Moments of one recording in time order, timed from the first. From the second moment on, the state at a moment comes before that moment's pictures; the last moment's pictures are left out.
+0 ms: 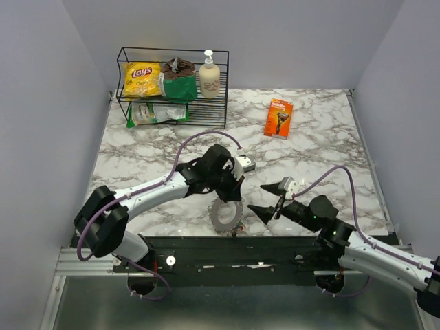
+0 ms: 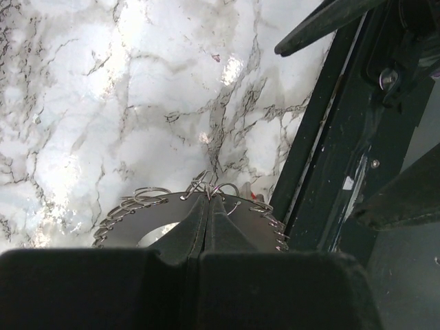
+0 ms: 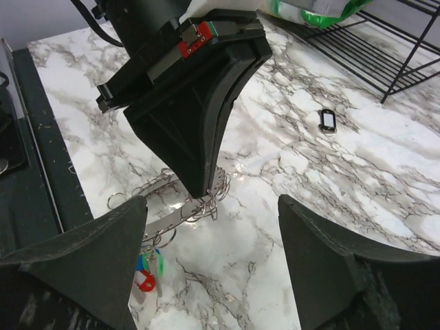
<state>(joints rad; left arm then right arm) -0.84 1.45 0.96 -0.30 0.48 -0.03 0.93 0.55 0.18 0.35 -0.07 -0.03</state>
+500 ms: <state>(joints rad) -0.84 1.21 0.81 -0.22 0.57 0.09 0.85 0.72 0.30 0.34 -0.29 -0.11</state>
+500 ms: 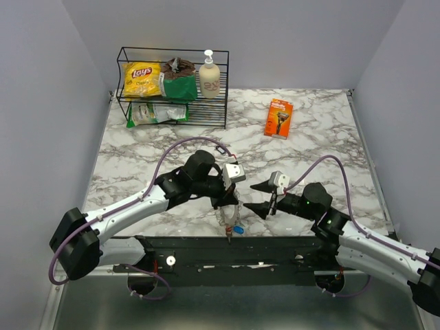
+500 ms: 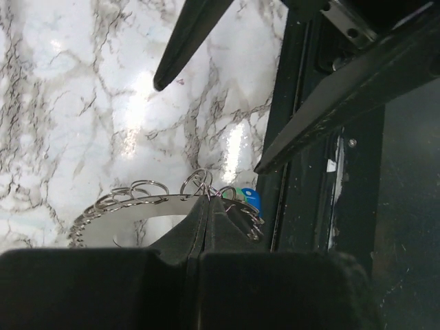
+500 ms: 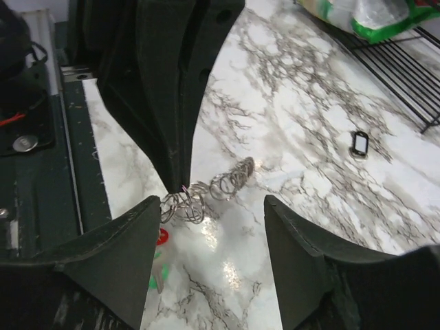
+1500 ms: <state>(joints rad) -0.85 1.19 0.81 -0.22 0.67 0.13 0.76 0.91 0.45 0.19 -0.75 -0.18</state>
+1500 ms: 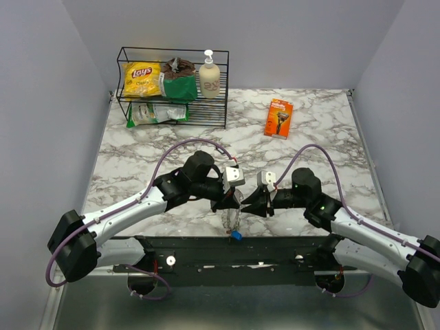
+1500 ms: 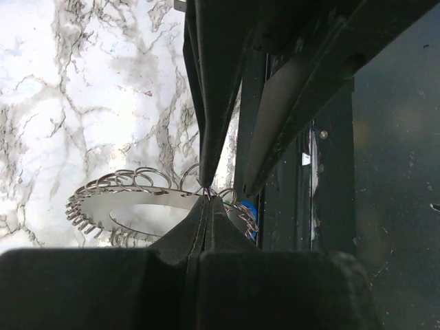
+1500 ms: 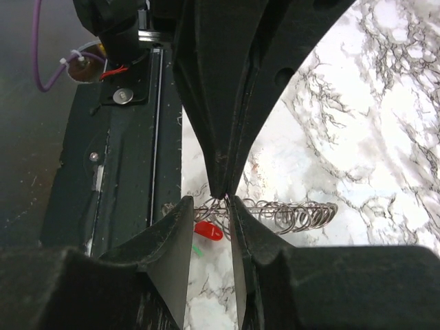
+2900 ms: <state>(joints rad) -0.86 1.16 0.81 -0.23 0.68 0.10 0.76 0.94 0.45 0.19 -0.75 -0.15</state>
